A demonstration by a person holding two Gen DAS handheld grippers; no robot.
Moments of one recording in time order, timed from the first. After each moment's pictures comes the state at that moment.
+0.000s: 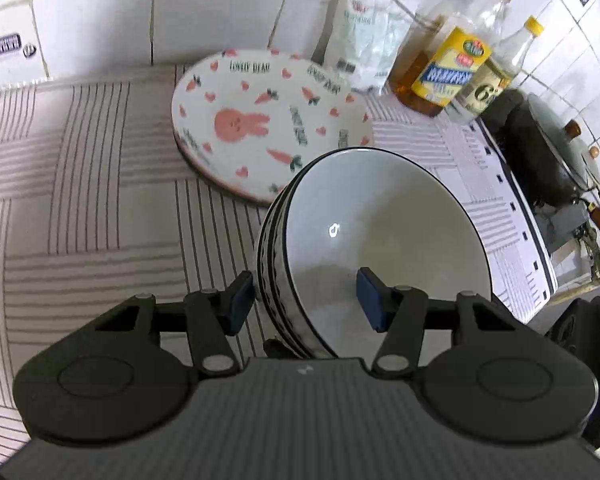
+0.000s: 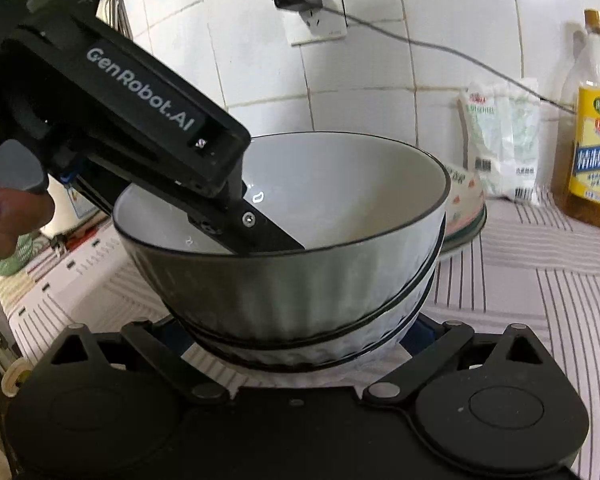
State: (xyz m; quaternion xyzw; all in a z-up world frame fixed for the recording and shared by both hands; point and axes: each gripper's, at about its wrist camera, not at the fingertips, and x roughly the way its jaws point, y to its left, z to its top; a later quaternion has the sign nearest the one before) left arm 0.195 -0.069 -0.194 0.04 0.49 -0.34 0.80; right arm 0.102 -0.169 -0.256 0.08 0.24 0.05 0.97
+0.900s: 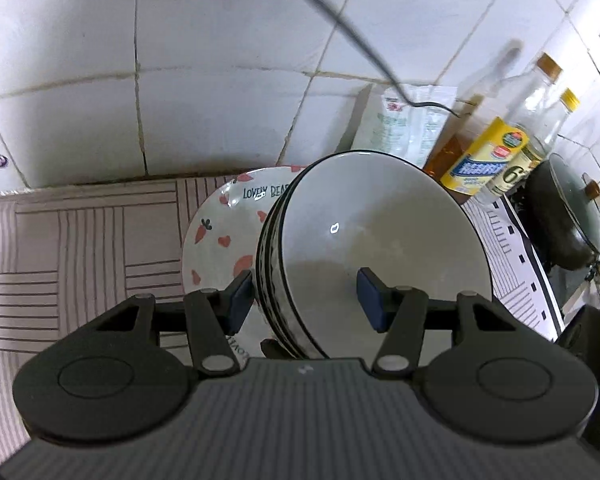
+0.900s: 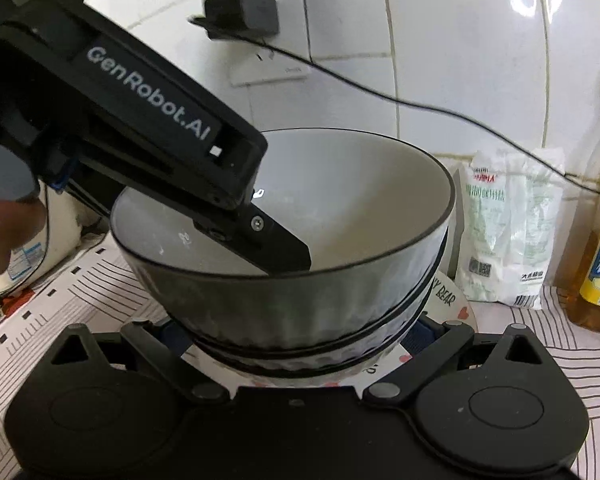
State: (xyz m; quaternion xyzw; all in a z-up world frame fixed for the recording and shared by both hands) left arm 0.311 -0.114 -0.176 0.04 0.46 -0.35 0.82; right arm 0.218 -0.204 -0.220 0.06 0.22 0.01 0.97
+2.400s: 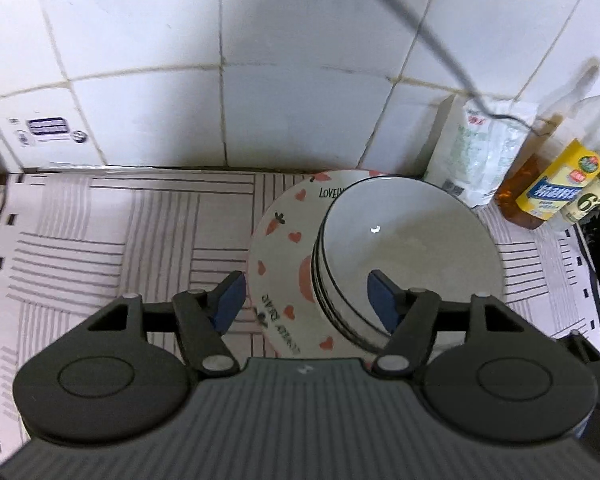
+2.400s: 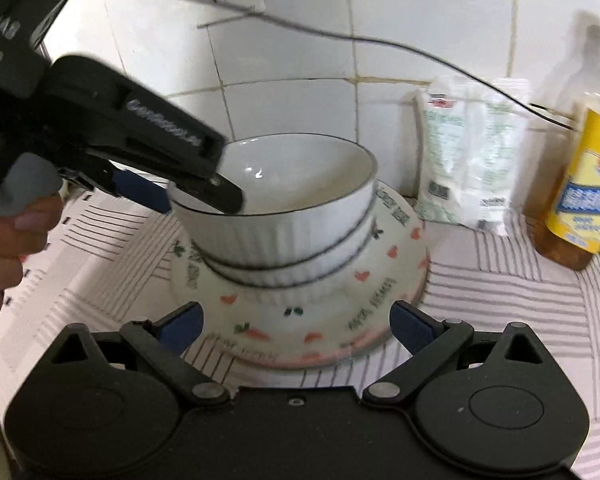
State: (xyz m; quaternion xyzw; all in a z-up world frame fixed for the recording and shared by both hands) left arm 0.290 -0.112 -0.170 0.04 0.45 -0.21 0.87; right arm 0.202 -0.228 -0.188 0.09 0.35 0.00 0.93
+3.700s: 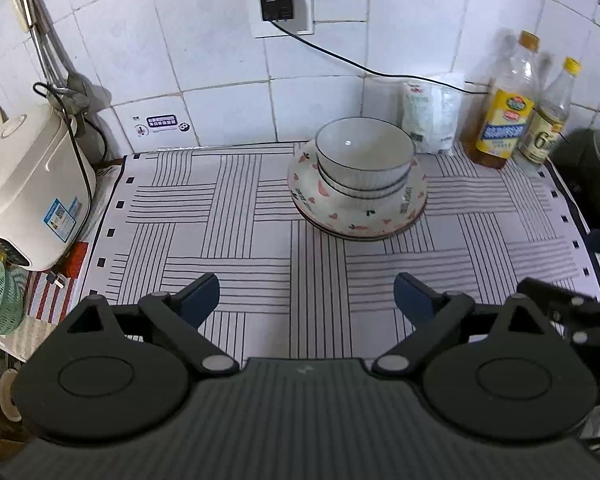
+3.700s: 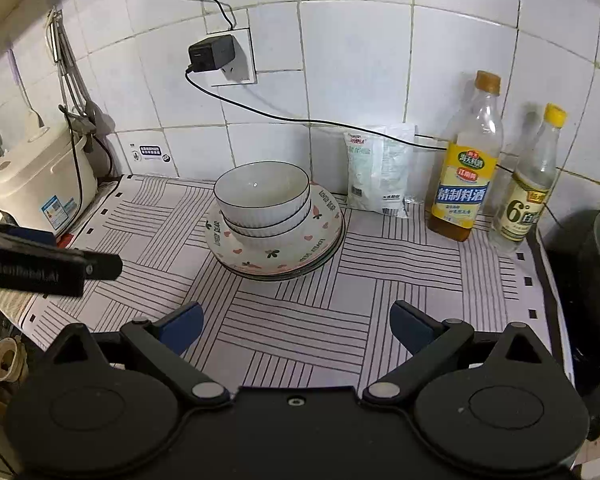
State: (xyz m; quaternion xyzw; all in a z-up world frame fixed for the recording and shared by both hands) left arm 0.076 -0.062 -0.103 0.11 0.39 -0.15 0.90; right arm 0.039 -0.224 -0.078 0.08 0.36 -0.04 0.93
